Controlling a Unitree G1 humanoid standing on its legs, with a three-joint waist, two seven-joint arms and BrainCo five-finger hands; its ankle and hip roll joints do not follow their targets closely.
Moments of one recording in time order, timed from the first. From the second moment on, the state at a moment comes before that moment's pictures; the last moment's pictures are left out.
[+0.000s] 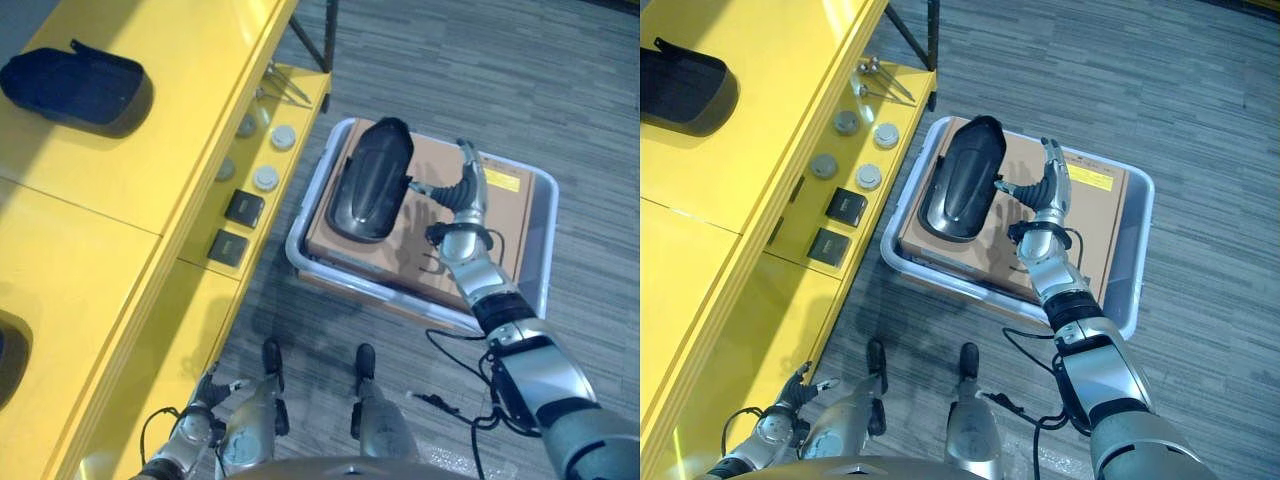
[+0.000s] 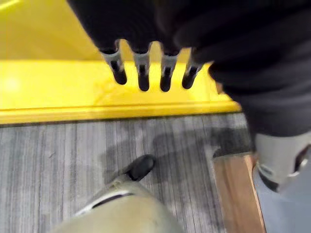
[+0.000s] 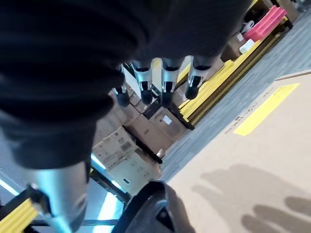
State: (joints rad) left arm -0.02 0.25 -0.38 1.00 0.00 -0.14 0.29; right arm -0.75 -0.51 0.26 0.79 -0.14 -0.08 -0.58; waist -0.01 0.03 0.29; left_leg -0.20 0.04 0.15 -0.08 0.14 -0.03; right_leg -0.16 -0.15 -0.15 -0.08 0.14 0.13
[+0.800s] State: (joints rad) left arm -0.11 0.25 -0.43 0.98 -0.06 -0.17 0.28; right arm -0.96 -0.57 0.39 1.24 -0.16 -0.04 -0.44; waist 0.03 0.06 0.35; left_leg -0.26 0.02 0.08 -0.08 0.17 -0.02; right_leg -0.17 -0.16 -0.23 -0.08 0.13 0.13
